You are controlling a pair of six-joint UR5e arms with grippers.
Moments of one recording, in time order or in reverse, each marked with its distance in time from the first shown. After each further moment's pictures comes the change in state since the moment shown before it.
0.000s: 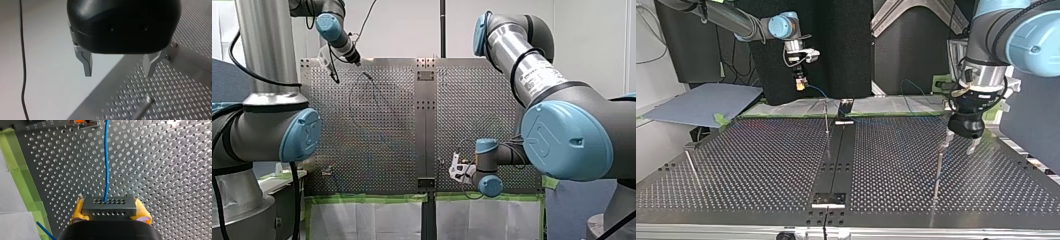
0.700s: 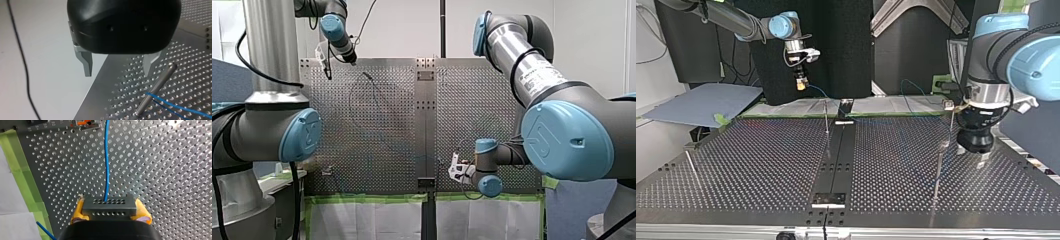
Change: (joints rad) left arm 0.003 -0.069 0.085 -0.002 -0.076 0.207; right arm 0.004 0.000 0.000 0.005 0.000 -0.001
